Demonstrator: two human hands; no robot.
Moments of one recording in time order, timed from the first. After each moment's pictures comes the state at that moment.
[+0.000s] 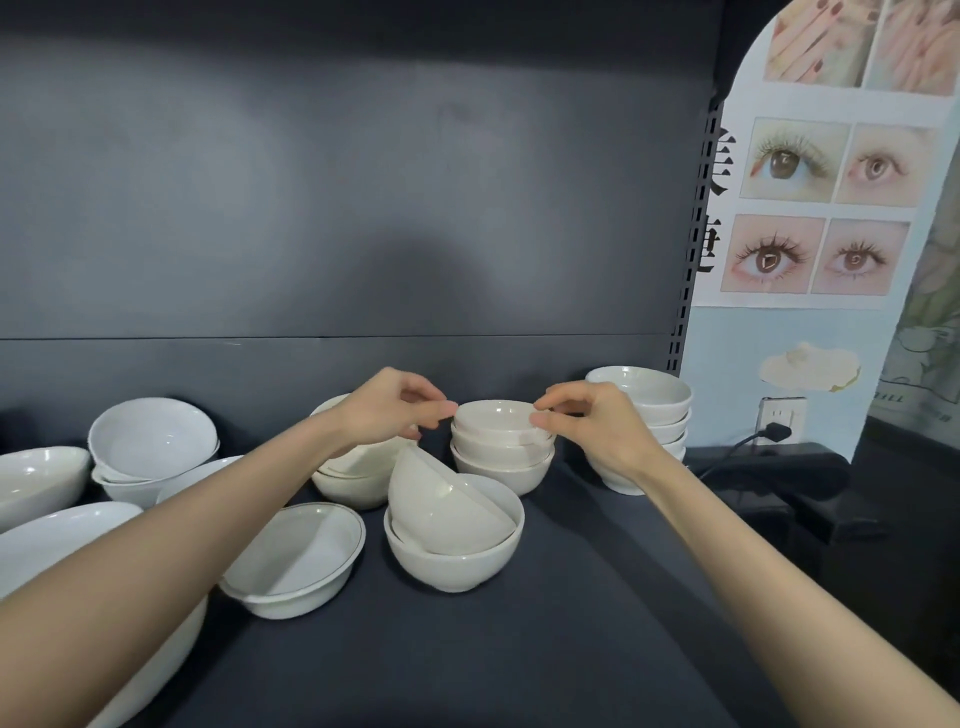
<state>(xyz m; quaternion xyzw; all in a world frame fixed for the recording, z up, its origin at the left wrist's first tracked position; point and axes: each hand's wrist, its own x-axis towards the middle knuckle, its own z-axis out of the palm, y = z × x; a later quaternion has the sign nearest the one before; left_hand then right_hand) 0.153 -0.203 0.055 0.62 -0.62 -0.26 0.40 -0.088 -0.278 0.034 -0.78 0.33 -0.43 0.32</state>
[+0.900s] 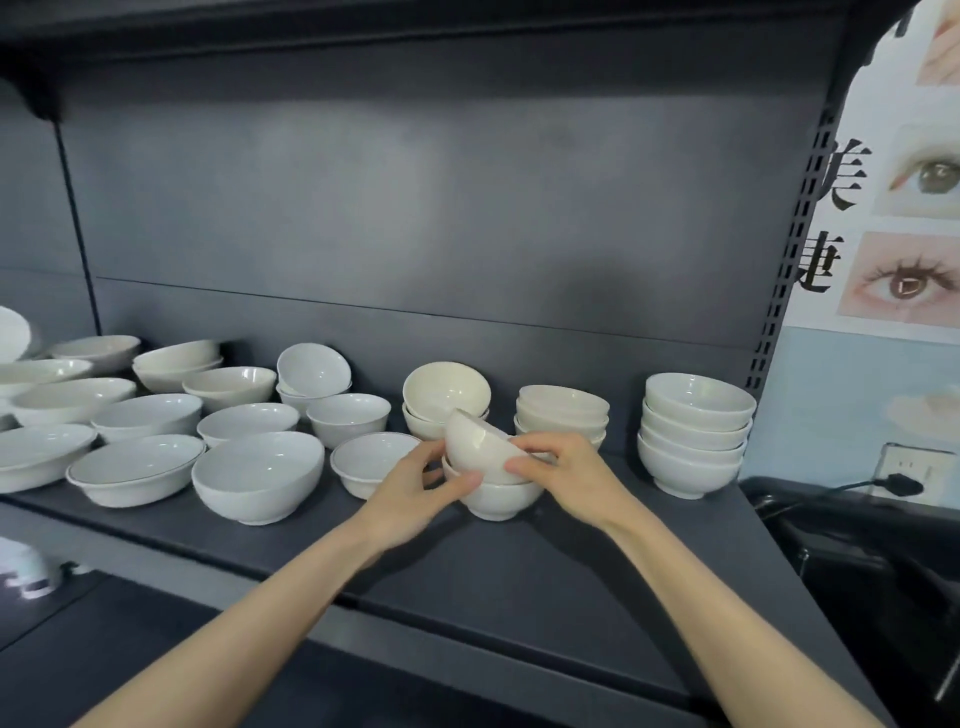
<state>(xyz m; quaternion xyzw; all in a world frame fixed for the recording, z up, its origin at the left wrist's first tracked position) 0.073 -0.074 -0.035 0.63 -0.48 -0.22 0.57 -0.083 -0.205 -0.001 -0.85 0.14 -0.27 0.42</state>
